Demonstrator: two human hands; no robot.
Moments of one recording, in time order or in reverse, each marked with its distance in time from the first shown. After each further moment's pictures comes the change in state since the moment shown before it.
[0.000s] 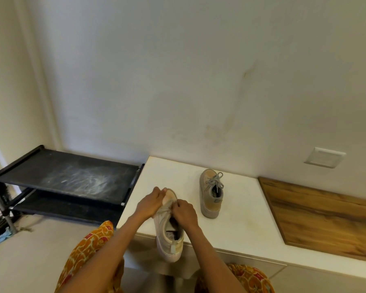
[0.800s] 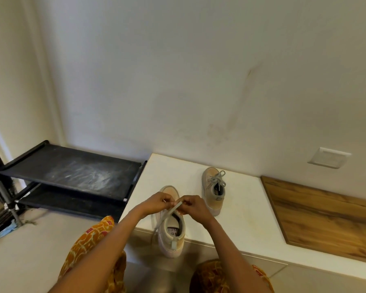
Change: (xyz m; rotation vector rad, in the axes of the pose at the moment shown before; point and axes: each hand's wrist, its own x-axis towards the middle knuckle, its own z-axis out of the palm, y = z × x) left_hand 0.003 -0.003 -0.002 -0.220 -0.319 0.141; right_hand 0.003 0.030 -0.031 0.443 -0.164 -0.231
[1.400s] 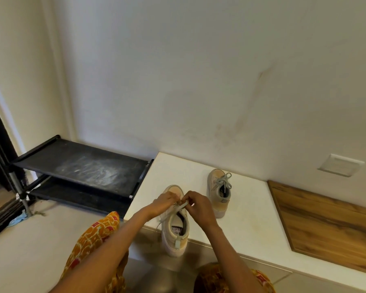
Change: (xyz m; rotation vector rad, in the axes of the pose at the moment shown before) left_hand -0.011 0.010 0.013 -0.121 0.098 -0.121; right_hand -0.005 -0.001 0.007 -0.433 0.211 -0.232
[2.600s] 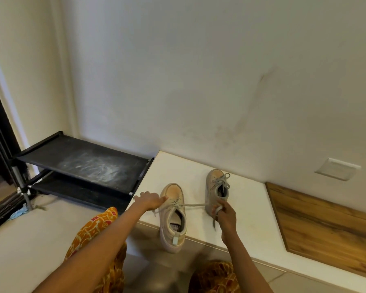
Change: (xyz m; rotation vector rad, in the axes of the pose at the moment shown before) left_hand 0.017 -0.034 -0.023 0.693 0.037 -0.342; right_hand -0.035 0.048 -0.032 0.680 0.351 0.655
